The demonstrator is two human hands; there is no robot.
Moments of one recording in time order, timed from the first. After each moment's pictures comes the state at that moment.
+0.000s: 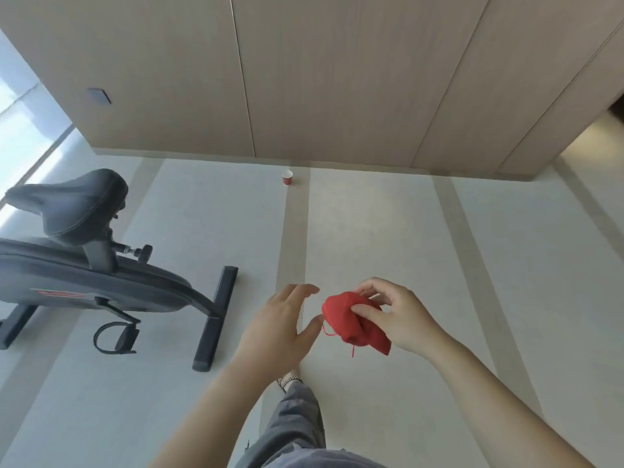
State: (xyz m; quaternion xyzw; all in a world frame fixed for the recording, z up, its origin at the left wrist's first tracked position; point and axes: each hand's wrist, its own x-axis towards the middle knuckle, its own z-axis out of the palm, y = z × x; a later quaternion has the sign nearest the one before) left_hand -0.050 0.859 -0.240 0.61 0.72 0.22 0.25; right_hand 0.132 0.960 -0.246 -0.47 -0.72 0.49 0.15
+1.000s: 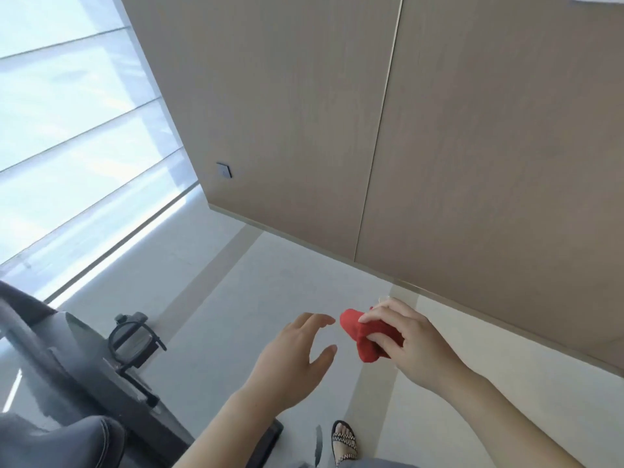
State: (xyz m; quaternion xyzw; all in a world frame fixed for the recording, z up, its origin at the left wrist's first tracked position) left_hand -0.441 1.331 -0.213 0.47 0.83 0.24 0.21; right_hand -0.308 1.503 -0.228 -0.17 -0.90 0.40 0.11
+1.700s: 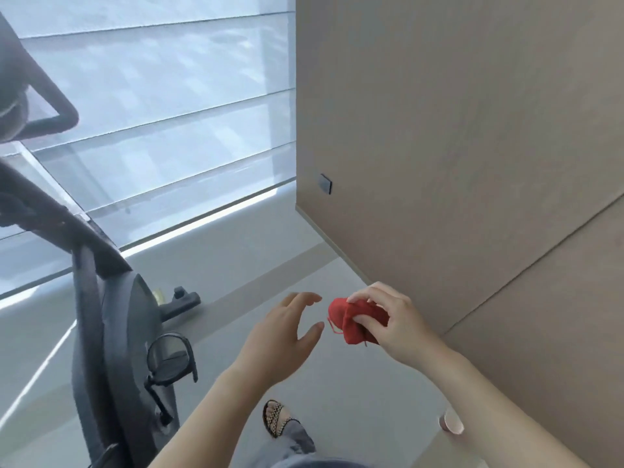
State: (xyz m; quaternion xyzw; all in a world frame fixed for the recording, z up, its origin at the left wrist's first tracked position) left_hand -0.737 1.372 -0.216 0.24 0.91 0.32 0.13; right_hand -0.700 1.581 -0.225 0.01 -0.91 0.42 0.01
